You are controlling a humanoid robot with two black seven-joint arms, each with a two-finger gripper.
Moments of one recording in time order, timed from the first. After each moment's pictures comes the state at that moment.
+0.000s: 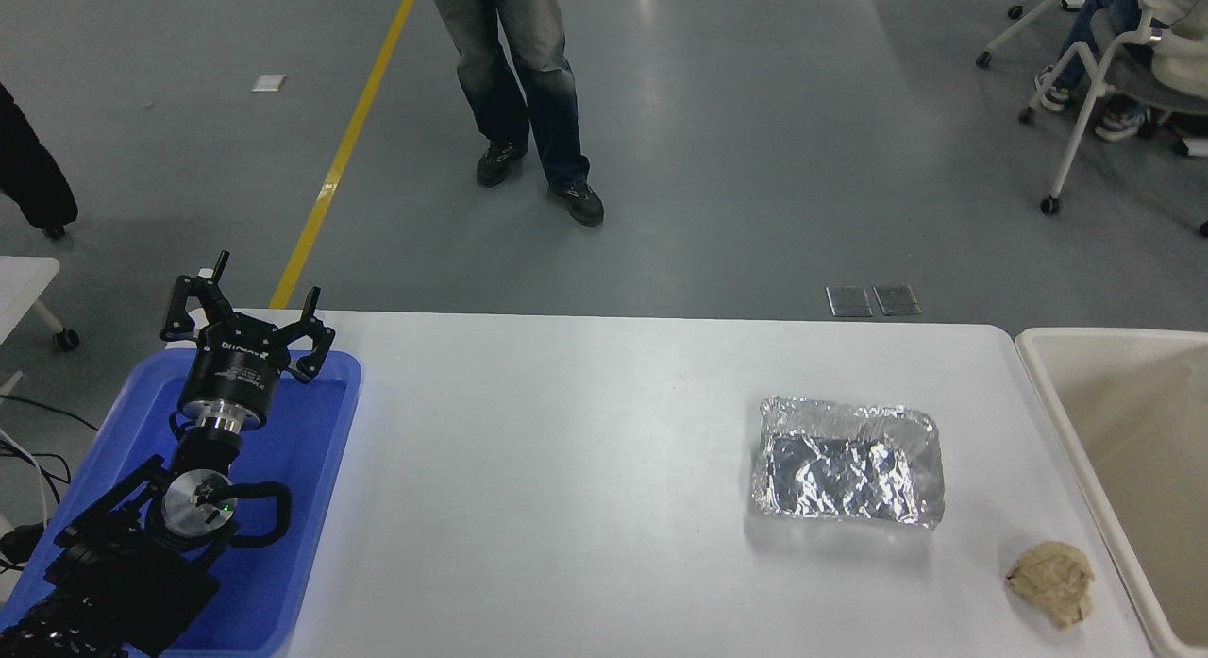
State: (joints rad) left arm -0.52 0.25 -1.00 -0.52 -0.07 -0.60 -0.42; right arm 0.71 -0.53 -0.70 0.00 -0.33 0.06 0.00
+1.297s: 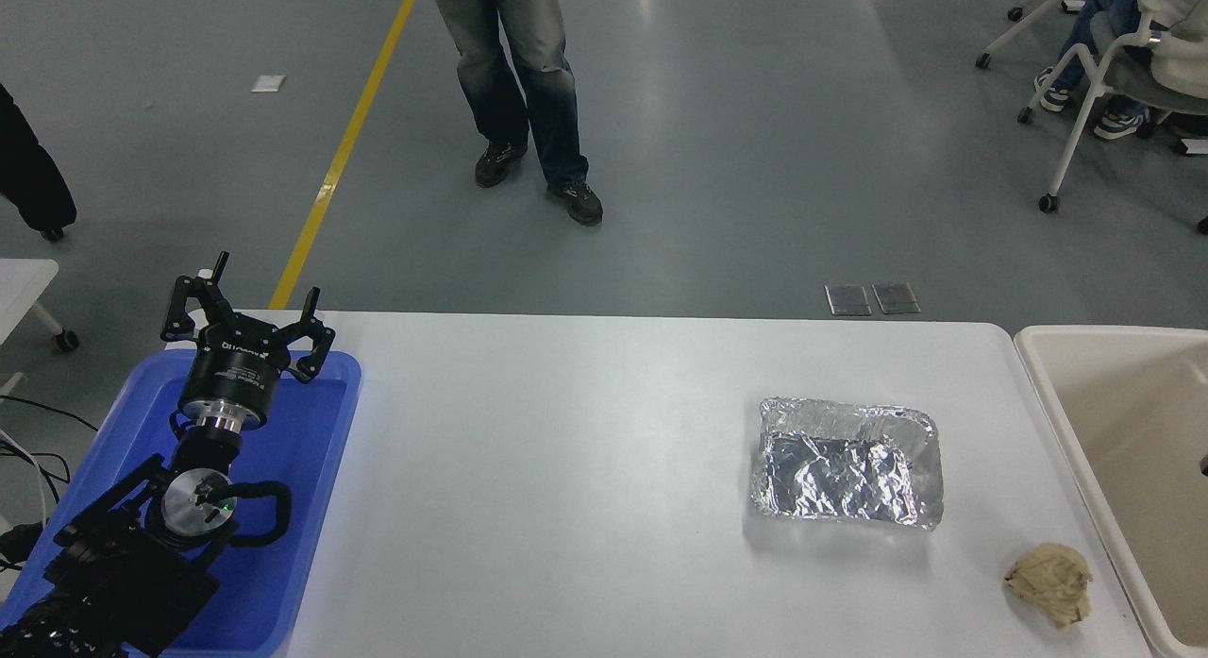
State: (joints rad) left arm -0.52 0.25 -1.00 -0.52 -0.07 -0.60 -0.42; right arm 0.71 -0.51 -0.61 0.10 -0.30 -0.06 -0.01
